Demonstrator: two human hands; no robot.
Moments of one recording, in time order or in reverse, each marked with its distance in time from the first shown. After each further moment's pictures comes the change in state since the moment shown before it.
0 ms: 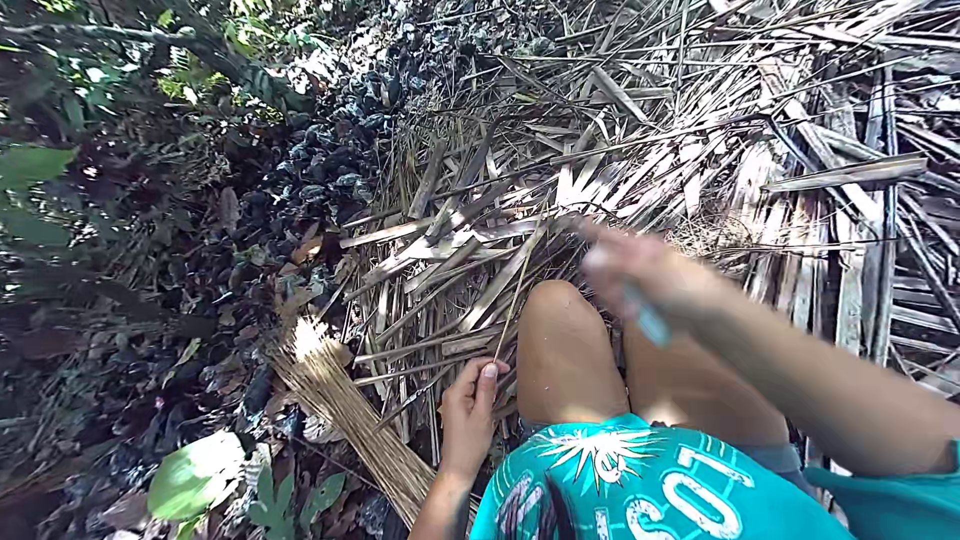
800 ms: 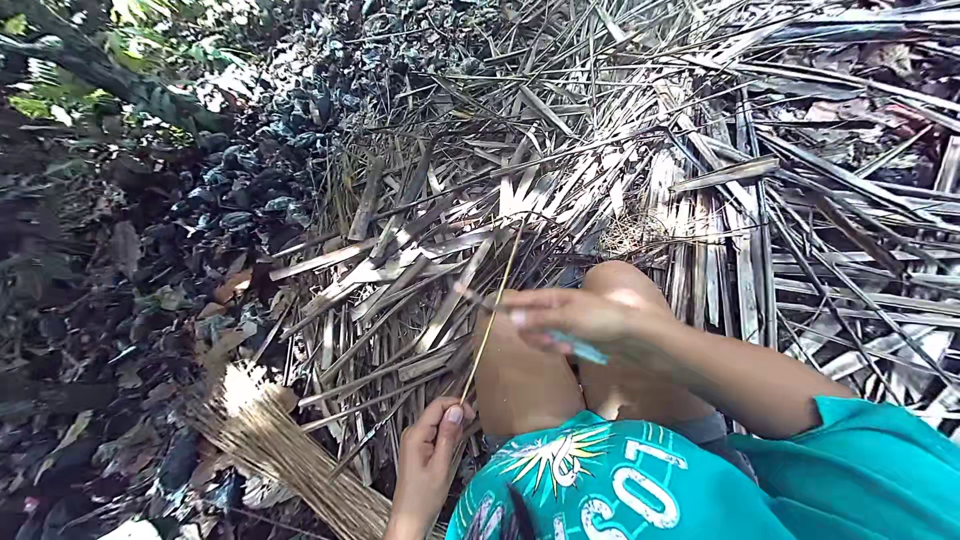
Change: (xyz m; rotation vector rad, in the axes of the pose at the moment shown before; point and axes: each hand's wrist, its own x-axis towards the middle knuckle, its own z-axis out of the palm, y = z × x) left_hand -0.010 -0.005 -0.008 -0.049 -0.207 0.069; right_hand -0.006 0.020 0.000 0.006 -0.284 0.118
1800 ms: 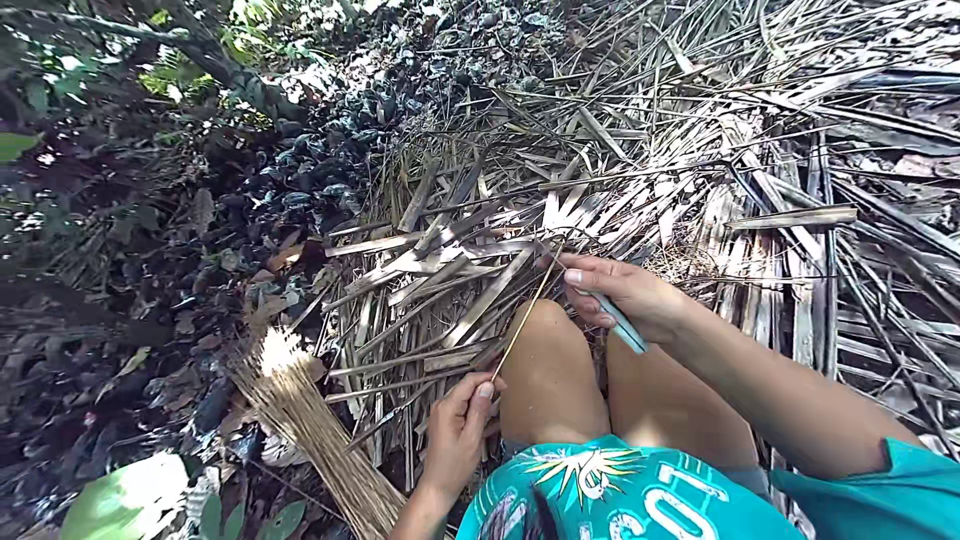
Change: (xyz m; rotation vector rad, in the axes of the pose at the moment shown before) left_hand 0.015 0.008 0.001 0.059 0.113 0.093; right_hand 0.017 -0.019 -0.007 0.074 0.152 -0.123
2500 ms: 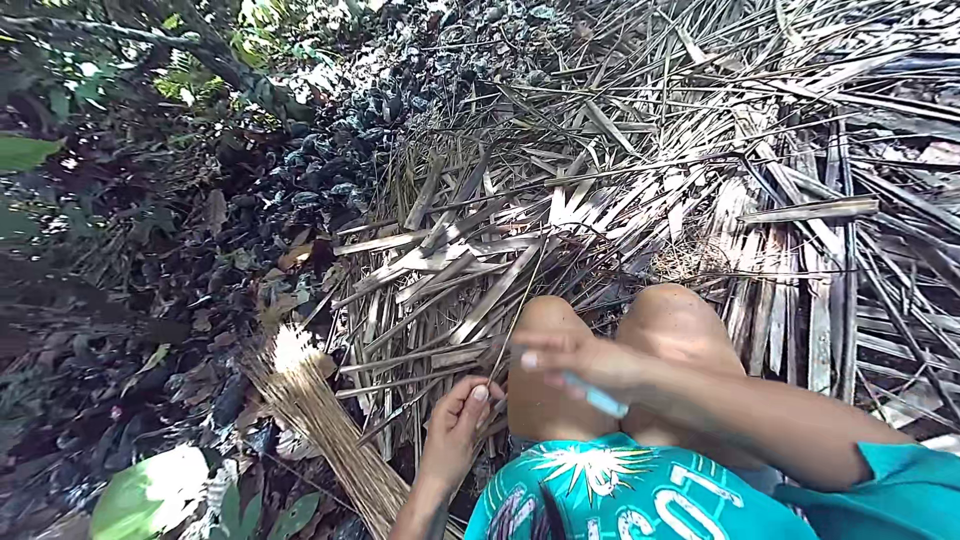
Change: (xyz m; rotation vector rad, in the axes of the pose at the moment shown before) left_hand -0.010 0.004 -0.009 -0.358 -0.062 -0.253; right_hand -0.008 0.032 0.046 -0.064 -0.215 0.241
